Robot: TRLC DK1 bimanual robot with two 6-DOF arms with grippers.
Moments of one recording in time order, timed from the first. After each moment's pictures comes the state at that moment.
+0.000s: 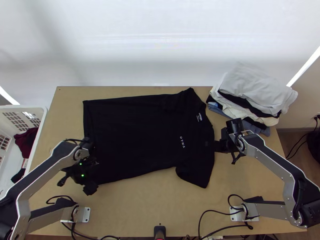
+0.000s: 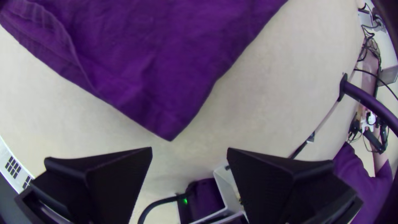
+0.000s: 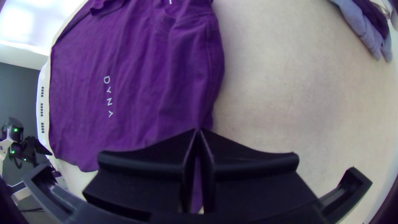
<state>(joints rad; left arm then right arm) -0.26 1.29 0.74 -1.27 0.04 0.42 0.23 1.41 0.78 -0.53 -0.22 0.33</state>
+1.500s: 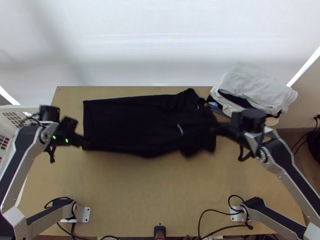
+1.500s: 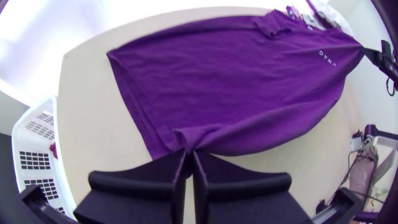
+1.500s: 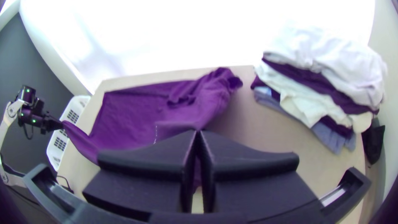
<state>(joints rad) 0.04 1.20 1.17 -1.00 0.18 0.29 0.37 1.07 1.05 -0.53 -0.07 0.32</state>
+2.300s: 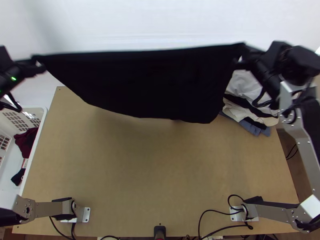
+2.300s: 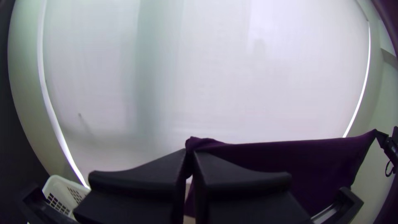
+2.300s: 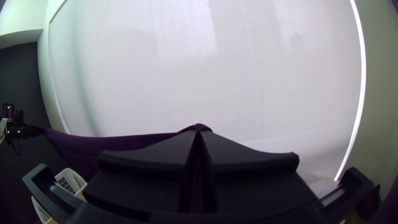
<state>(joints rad) 0.22 1.42 2.03 -0.80 0.16 -0.05 0.27 1.38 1.80 -0.36 0.02 0.19</state>
